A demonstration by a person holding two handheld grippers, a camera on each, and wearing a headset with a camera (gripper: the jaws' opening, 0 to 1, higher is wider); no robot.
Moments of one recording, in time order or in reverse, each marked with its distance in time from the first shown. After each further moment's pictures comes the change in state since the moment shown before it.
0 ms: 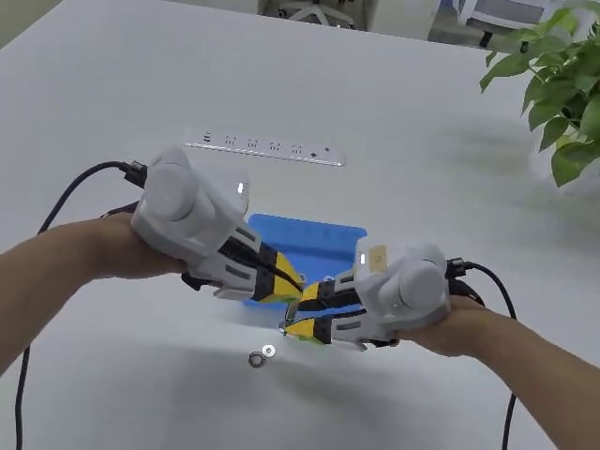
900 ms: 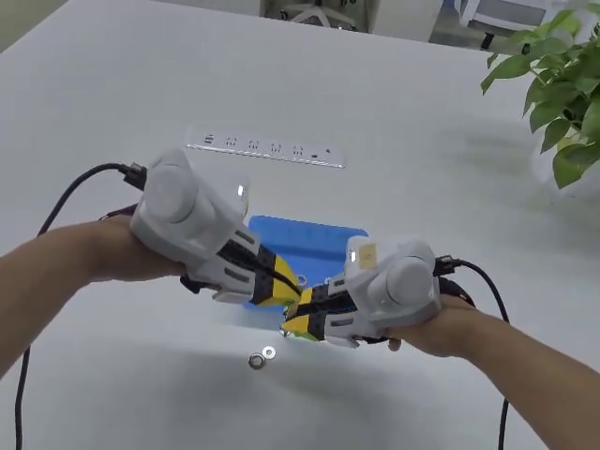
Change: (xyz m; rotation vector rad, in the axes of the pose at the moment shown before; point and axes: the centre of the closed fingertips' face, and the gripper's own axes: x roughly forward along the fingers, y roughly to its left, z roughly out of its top) left arm 0.000 -0.002 -0.001 -0.014 0.012 0.004; right arm 0.003 0.000 -0.001 0.036 0.009 0.009
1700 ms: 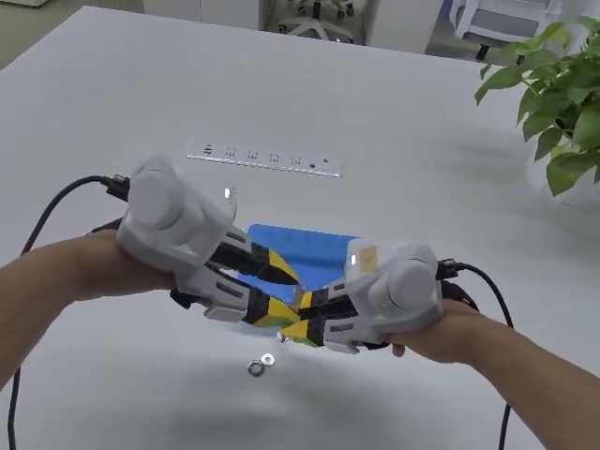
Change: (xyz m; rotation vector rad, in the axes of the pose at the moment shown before) left arm -0.014 -0.005 0.011 -0.079 -0.053 0.060; right arm -0.013 0.006 0.016 -0.008 -0.009 -0.012
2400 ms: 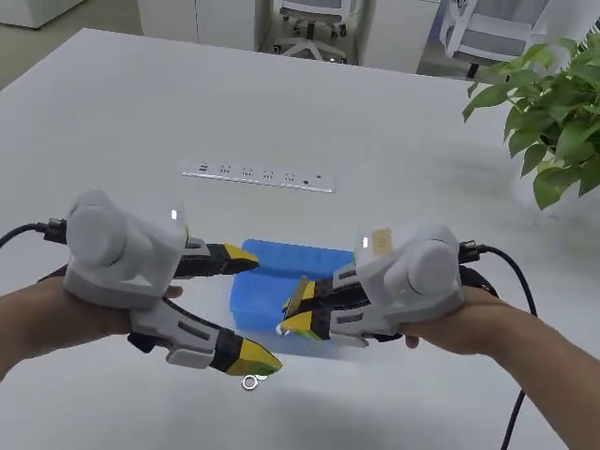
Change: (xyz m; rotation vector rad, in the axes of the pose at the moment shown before) left arm -0.026 -0.007 0.001 -0.104 -0.086 0.154; right arm -0.040 -0.005 0.040 -0.038 -0.022 -0.014
